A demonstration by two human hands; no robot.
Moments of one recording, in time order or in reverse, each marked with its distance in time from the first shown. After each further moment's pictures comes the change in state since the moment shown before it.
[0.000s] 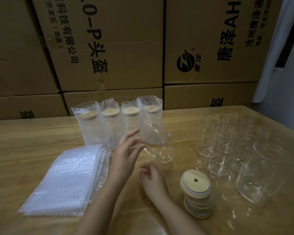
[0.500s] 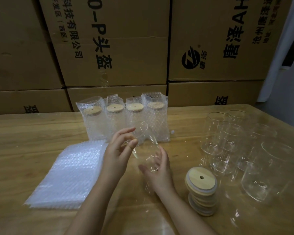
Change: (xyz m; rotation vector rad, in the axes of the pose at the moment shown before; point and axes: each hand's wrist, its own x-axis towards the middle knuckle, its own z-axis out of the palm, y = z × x) left_hand -0.009 -0.006 -0.028 -0.094 0.115 -0.021; right_hand 0.010 -0.017 -0.072 0.020 0.044 -0.145
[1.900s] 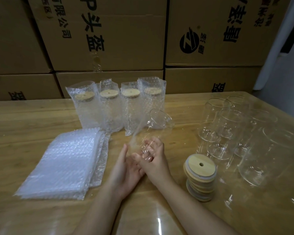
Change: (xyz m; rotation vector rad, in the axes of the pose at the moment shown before) left_hand -0.047 -0.039 0.033 -1.141 -0.175 -1.055; right_hand -0.002 0.004 0.005 0.168 -0.062 -0.006
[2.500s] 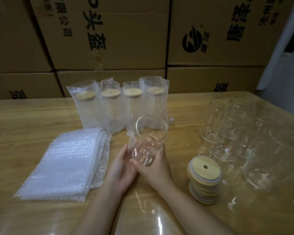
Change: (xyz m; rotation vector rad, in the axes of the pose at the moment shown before) left_hand 0.018 0.008 -0.008 -0.087 0.078 0.114; right_hand -0.007 -0.009 0.001 -0.239 0.025 -0.078
